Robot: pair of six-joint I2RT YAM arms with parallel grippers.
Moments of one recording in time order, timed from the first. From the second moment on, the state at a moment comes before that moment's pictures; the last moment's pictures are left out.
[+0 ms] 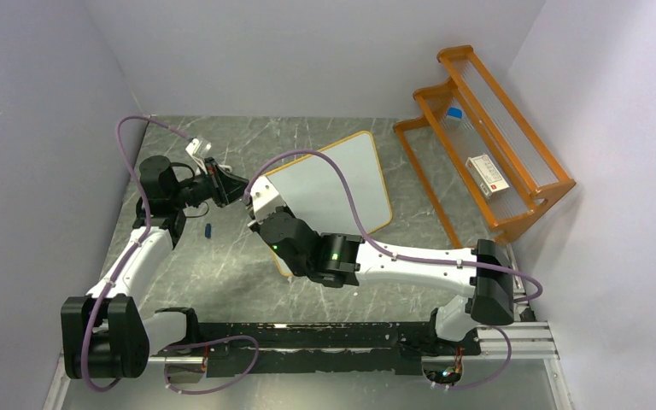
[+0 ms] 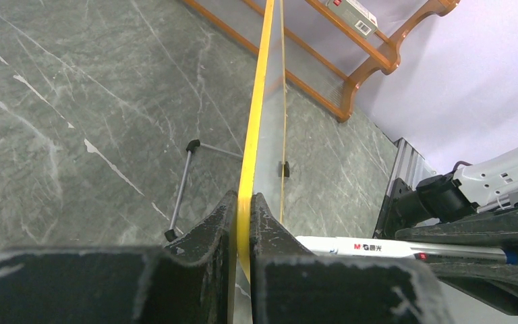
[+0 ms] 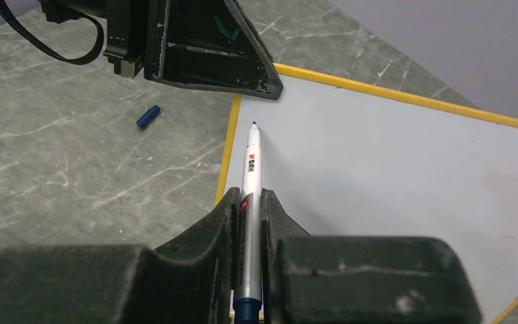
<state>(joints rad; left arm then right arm) -0.01 1.15 0.68 0.31 1.03 -0.39 1.34 1.56 1.32 -0.10 0.73 0.02</state>
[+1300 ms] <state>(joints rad) -0.01 1.15 0.68 0.31 1.02 -0.39 1.34 1.62 1.36 -0.14 0.78 0.03</state>
